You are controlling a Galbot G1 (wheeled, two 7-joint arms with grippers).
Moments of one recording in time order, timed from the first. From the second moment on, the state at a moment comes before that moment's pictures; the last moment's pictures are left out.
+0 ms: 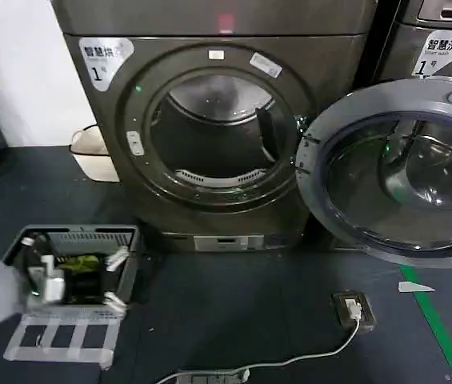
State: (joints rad) left arm 0.80 0.05 0.22 -1.97 -0.40 -0.19 0.45; right arm -1.50 0.96 2.22 1.88 0.10 -0.28 -0.15
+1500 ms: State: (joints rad) left arm 0.94 0.12 0.00 -1.56 -0.09 -0.21 0.61; right arm -1.55 0.99 2.27 1.91 0.10 -0.27 -0.19
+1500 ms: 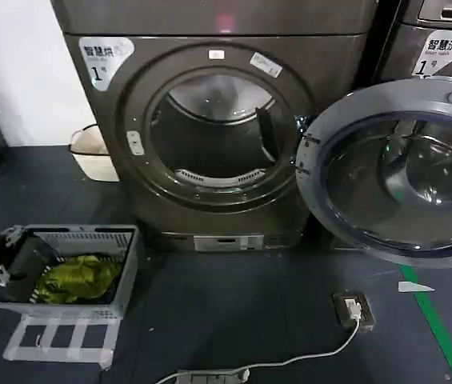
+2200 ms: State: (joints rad) left arm 0.92 0.12 -0.02 -1.55 -0.10 -0.18 0.64; right arm -1.57 0.99 2.30 1.88 0.07 -0.24 -0.21
